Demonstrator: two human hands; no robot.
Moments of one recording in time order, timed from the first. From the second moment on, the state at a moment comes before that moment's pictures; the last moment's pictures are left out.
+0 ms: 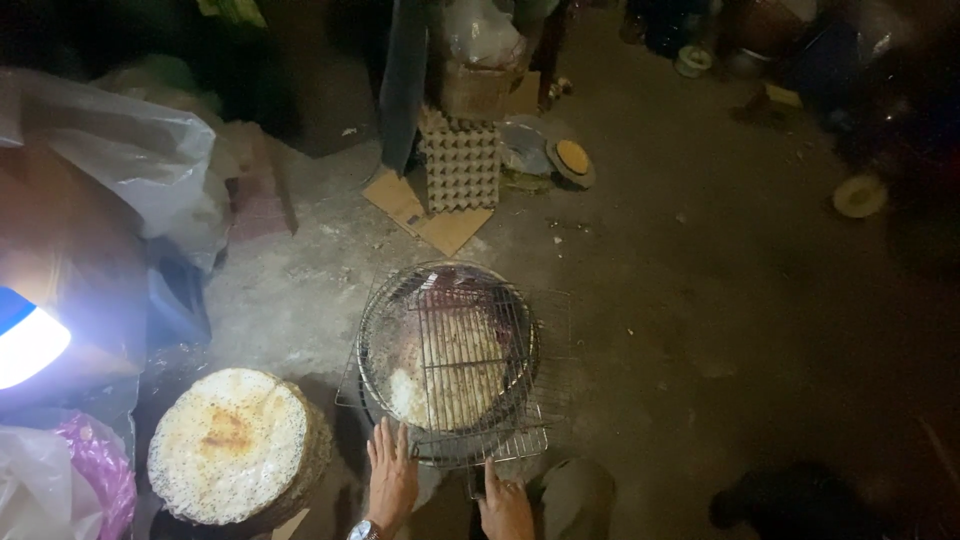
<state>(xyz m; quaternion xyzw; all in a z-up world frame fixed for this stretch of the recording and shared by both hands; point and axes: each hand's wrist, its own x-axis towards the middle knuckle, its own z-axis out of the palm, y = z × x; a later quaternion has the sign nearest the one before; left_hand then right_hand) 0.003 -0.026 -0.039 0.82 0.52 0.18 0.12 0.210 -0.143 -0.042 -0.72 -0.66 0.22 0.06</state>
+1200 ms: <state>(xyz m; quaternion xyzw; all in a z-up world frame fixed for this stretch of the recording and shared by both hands) 0.011 -0.025 -0.035 0.82 0.53 0.17 0.11 0.209 -0.145 -0.042 -0.71 -0.68 0.18 0.10</state>
